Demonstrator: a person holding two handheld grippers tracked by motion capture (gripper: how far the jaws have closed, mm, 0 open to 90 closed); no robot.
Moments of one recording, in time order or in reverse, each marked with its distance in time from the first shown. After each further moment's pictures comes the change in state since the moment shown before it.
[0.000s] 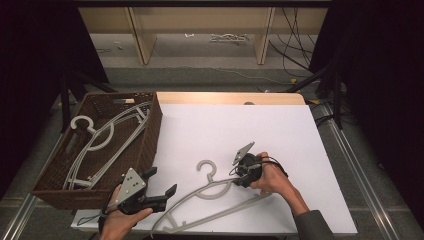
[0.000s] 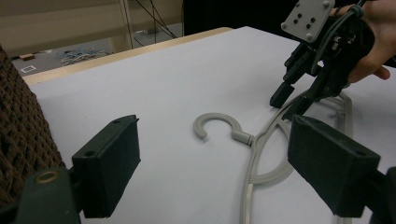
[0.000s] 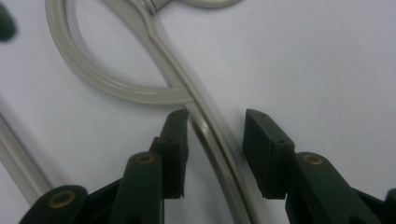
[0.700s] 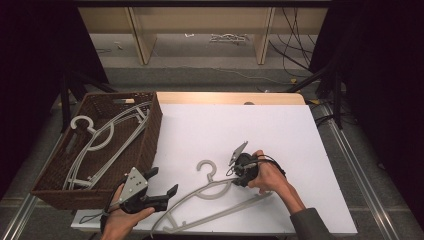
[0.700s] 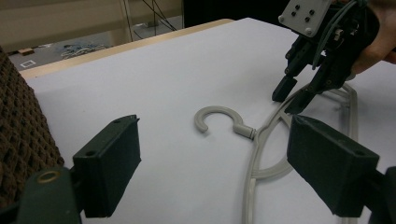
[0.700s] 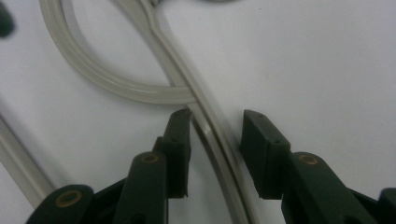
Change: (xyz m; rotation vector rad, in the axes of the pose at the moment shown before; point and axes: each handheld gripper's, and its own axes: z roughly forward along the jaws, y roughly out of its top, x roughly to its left) left arm -0.001 -0.002 0.005 0.040 0.009 0.012; right arm 0.002 0.011 0.002 0.082 -0.001 -0.036
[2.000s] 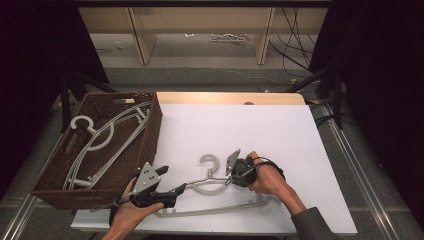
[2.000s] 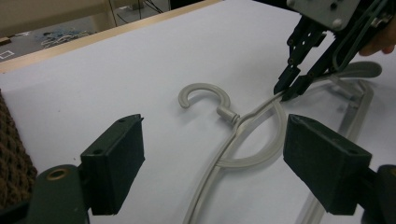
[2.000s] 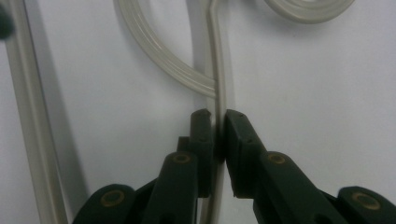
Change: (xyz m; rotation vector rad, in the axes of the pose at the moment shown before) left arm -0.006 0.012 0.029 0.099 -0.049 0.045; right arm 0.019 0.008 -0.009 0.028 -0.060 -0.255
